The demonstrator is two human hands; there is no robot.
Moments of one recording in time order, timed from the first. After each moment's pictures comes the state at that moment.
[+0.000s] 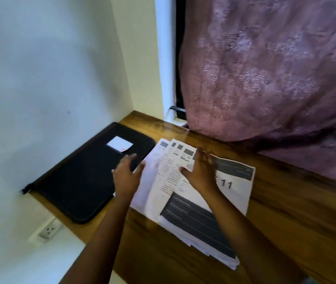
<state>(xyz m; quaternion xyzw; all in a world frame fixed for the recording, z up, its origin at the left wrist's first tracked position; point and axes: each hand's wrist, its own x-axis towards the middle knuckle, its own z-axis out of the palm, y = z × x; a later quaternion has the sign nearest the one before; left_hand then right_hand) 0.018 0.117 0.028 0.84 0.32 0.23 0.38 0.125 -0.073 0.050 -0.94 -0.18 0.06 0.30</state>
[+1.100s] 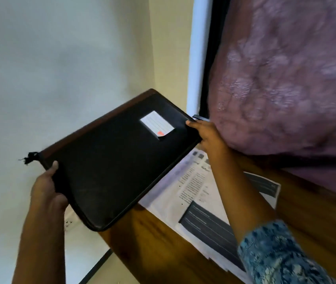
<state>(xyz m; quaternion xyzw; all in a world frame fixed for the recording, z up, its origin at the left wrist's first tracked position) -0.129 0.197 0.152 0.32 0.46 0.37 0.75 0.200 0.029 0.135 -0.64 -0.08 0.24 0.73</state>
